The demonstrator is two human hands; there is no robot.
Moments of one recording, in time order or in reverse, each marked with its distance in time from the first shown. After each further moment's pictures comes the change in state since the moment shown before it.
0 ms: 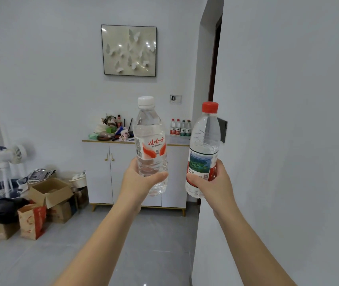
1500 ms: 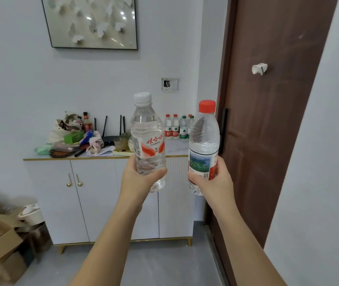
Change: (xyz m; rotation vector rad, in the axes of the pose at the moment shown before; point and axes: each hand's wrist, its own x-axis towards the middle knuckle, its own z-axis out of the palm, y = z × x) left_hand 0.576 -0.191 0.064 -0.038 -0.076 0.025; right_hand 0.505 0.239 0.201 -0.020 0.127 0.012
